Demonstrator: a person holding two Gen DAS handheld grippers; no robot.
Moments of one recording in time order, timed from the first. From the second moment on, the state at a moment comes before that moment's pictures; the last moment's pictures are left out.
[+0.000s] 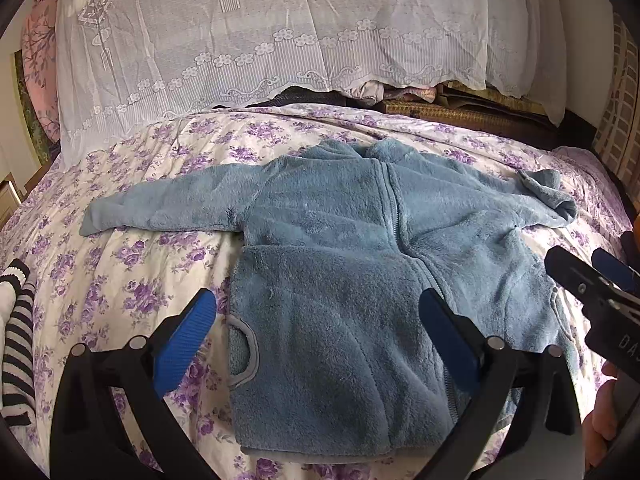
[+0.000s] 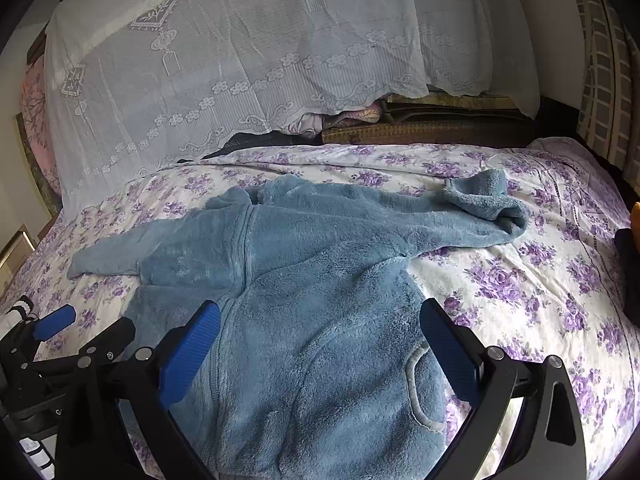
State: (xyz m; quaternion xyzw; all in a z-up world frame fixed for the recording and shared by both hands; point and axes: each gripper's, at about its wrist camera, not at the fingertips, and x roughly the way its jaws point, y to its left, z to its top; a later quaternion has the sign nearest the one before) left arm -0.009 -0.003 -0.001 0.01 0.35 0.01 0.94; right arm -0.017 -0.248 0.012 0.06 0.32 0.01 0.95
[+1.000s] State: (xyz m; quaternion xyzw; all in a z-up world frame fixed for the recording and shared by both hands) left arm -0.010 0.000 -0.005 0.01 0.36 0.02 0.93; right arm -0.016 -0.250 0.011 0.06 0.32 0.01 0.95
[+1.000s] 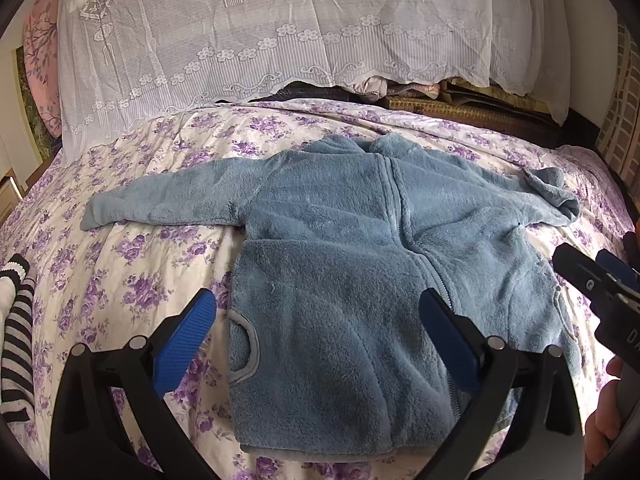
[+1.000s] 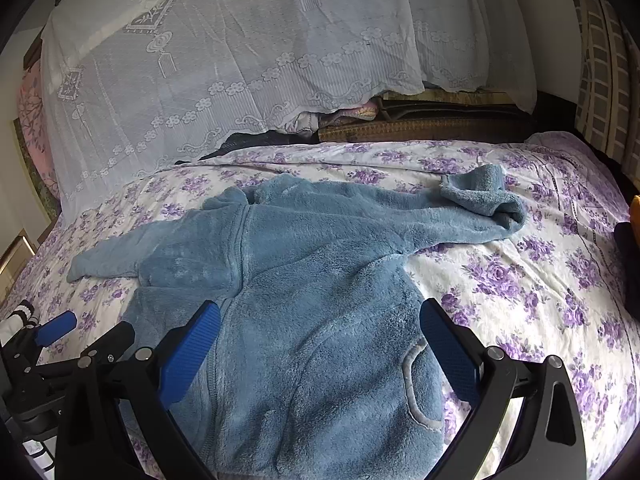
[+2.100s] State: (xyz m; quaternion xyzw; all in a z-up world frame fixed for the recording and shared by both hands) left arm -0.013 0.001 -0.012 0.01 0.36 0.02 0.93; right arm -0.015 -0.252 0.010 0.07 0.32 0.01 0.94
